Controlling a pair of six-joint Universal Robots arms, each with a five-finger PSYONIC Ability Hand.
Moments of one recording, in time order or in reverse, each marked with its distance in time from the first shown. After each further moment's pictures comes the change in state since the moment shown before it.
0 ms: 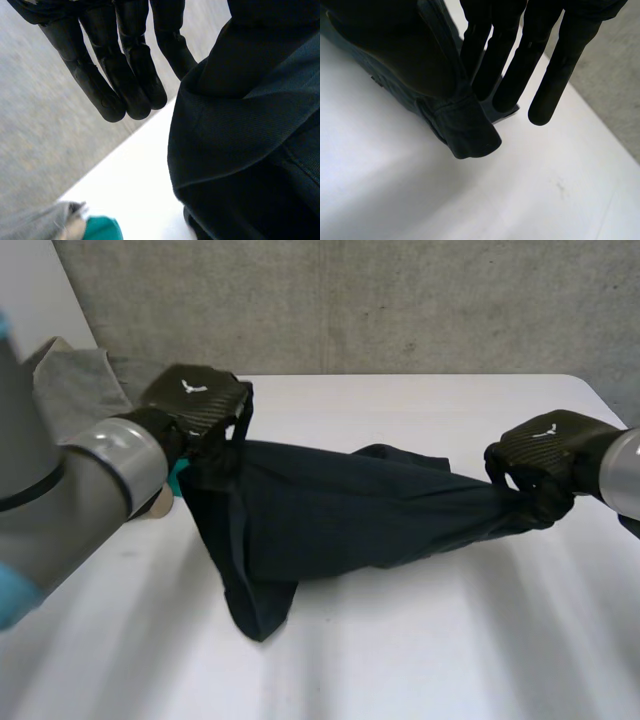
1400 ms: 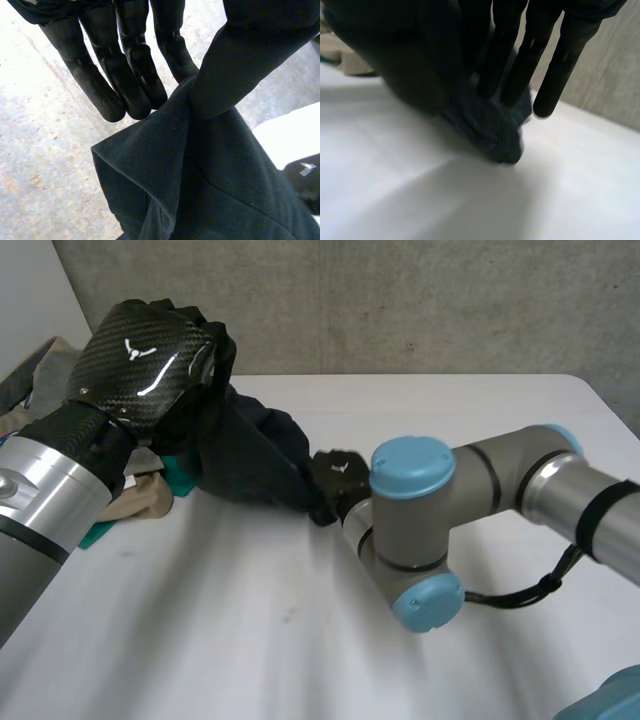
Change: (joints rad) left arm 0.092 0.408 -0.460 0.489 0.201 -0.078; right arm 0.477 0.724 -0.334 -0.713 0.208 0.635; left_hand 0.000 0.005 0.006 0.004 0.000; right_hand 0.226 -0.034 -0.094 -0.103 -0.095
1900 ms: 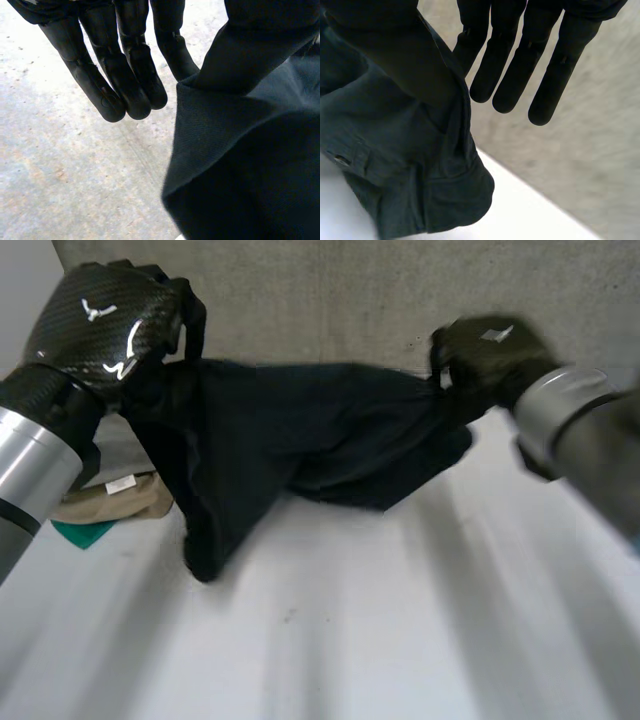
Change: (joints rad) left arm 0.027 0.018 0.084 -0.078 -0.053 -0.064; right arm -0.298 -0.694 0.254 0.279 -0.101 -0.214; left_hand 0.000 0.000 0.000 0.000 0.000; right_hand 0.036 0.070 0.098 0.103 0.079
